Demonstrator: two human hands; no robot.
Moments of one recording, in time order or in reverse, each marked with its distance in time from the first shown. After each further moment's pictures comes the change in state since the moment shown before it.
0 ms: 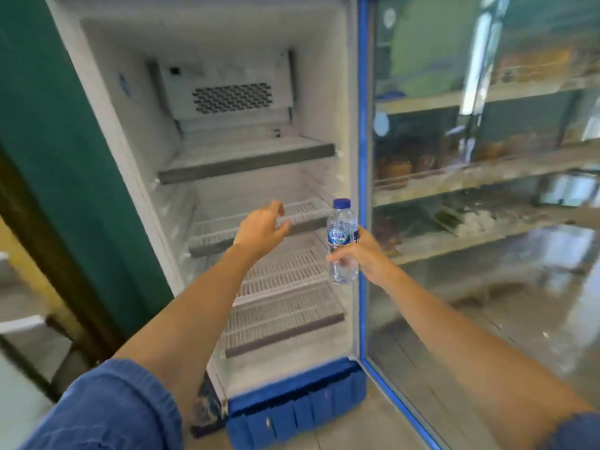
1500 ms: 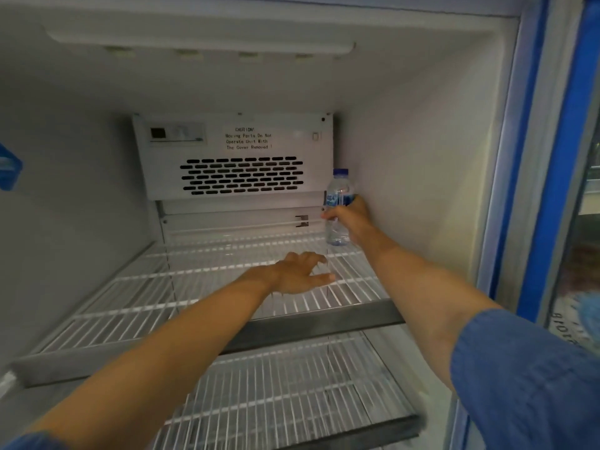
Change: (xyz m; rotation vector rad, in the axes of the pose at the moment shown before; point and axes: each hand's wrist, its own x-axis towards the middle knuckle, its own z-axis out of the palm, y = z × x) left_hand 0.394 -0.144 0.079 0.038 -0.618 -0.018; right_hand 0.556 -0.160 0.029 -0.019 0.208 -0.228
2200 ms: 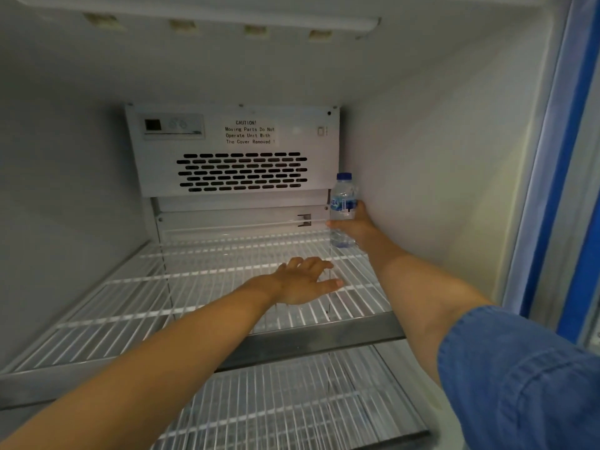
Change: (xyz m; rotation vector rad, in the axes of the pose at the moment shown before) left_hand 0.007 -0.007 0.008 0.041 0.018 0.009; right_hand 0.029 0.030 0.002 -0.141 -0.071 0.031
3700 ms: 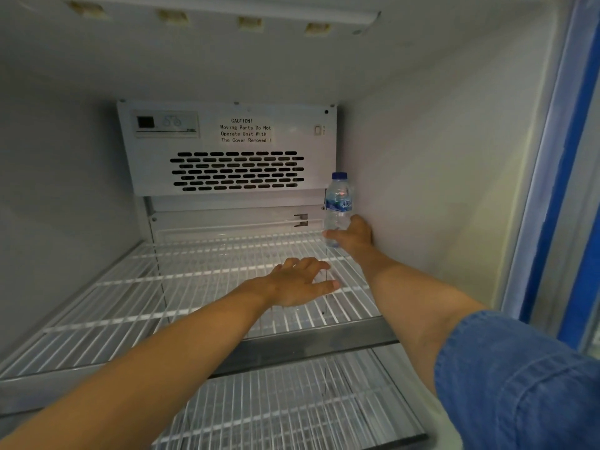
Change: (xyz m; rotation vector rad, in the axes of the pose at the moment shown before) left_hand 0.004 -0.002 0.002 -0.035 0.034 0.004; right_hand -0.025 0.010 0.007 -0.252 0.167 0.018
